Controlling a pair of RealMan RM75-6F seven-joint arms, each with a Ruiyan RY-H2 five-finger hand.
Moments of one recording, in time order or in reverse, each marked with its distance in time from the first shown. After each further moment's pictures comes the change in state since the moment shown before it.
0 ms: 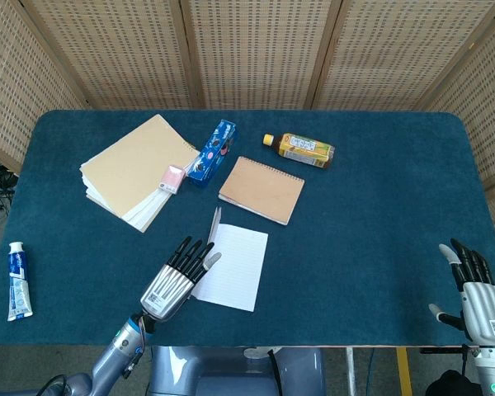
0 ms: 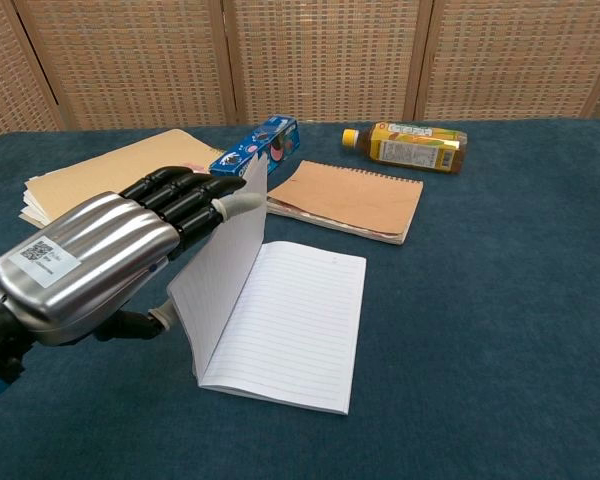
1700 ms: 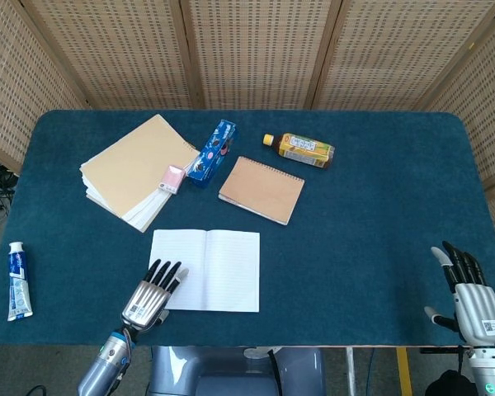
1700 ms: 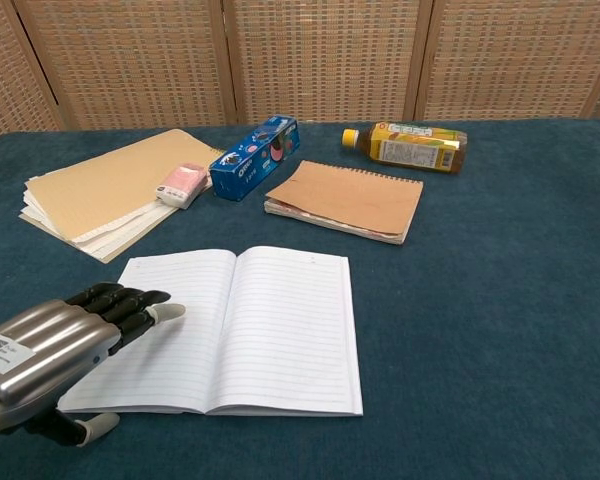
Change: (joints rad) left arm 0.120 0.070 0.063 -0.099 -0.303 -0.151 0.125; right arm 0.006 -0.004 -0.013 -0.007 -0.009 -0.018 -0.036
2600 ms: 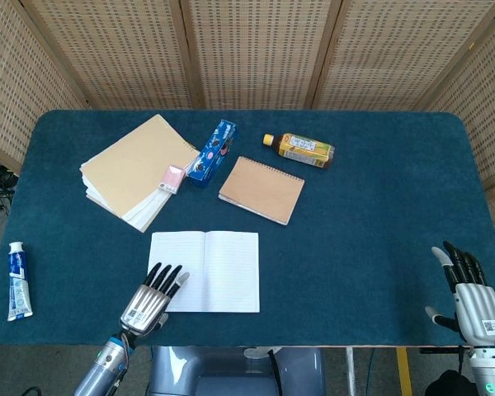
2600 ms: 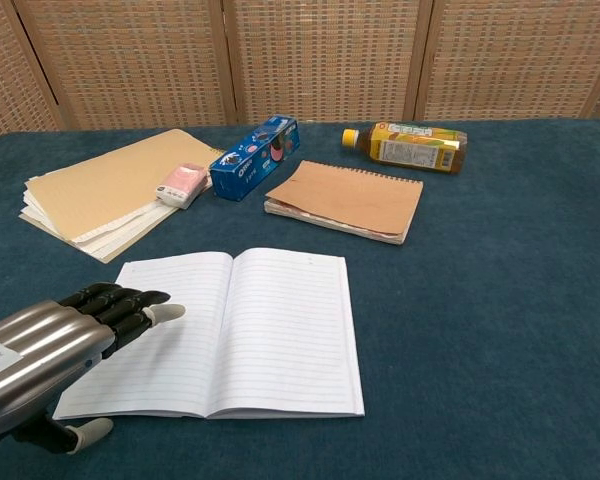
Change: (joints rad) left arm 0.026 0.029 0.004 -0.053 0.036 -0.002 -0.002; right arm 0.000 0.000 0.001 0.002 0.002 0.002 -0.004
